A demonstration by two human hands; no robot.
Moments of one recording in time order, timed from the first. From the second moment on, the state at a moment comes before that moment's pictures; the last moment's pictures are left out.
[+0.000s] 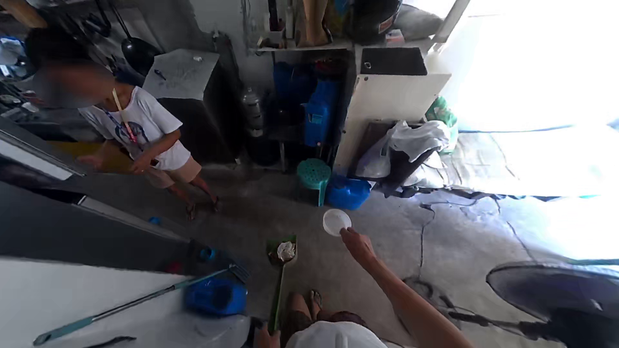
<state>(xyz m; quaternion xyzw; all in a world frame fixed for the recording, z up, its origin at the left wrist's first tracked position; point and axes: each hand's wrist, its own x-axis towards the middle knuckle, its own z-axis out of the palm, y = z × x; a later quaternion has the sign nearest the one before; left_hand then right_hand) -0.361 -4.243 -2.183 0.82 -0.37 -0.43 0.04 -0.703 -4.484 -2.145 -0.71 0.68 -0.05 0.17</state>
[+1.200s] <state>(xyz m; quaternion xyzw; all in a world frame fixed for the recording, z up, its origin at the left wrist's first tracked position) -0.305 -4.840 -2.166 0.85 -0.31 -0.43 0.00 -0.565 -5.240 -2.283 -0.69 0.68 0.09 0.24</state>
